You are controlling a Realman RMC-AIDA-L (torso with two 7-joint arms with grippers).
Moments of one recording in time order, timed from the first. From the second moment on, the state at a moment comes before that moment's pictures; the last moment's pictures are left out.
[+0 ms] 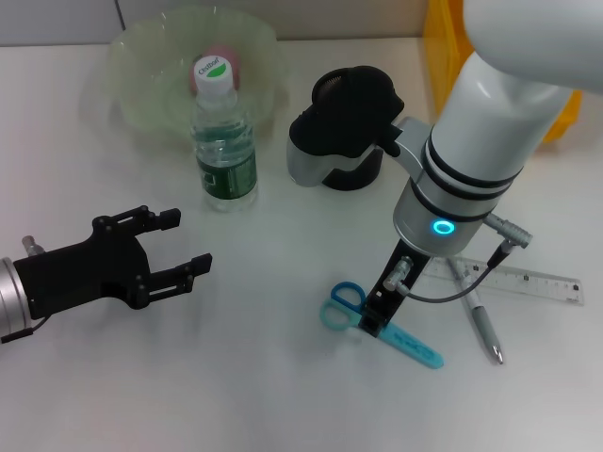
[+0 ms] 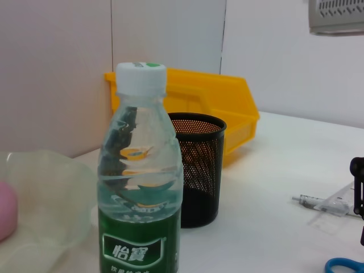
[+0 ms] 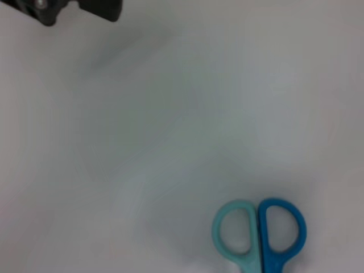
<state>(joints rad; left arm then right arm) -0.32 -2.06 0.87 0.56 1.77 1.40 -1.01 0.92 2.09 -1.87 -1.06 -2.43 -1.51 2.95</state>
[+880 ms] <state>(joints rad) -0.32 -2.06 0.83 0.57 1.76 1.43 -1.01 0.89 2.09 -1.87 -1.10 -2.43 -1.51 2.95</state>
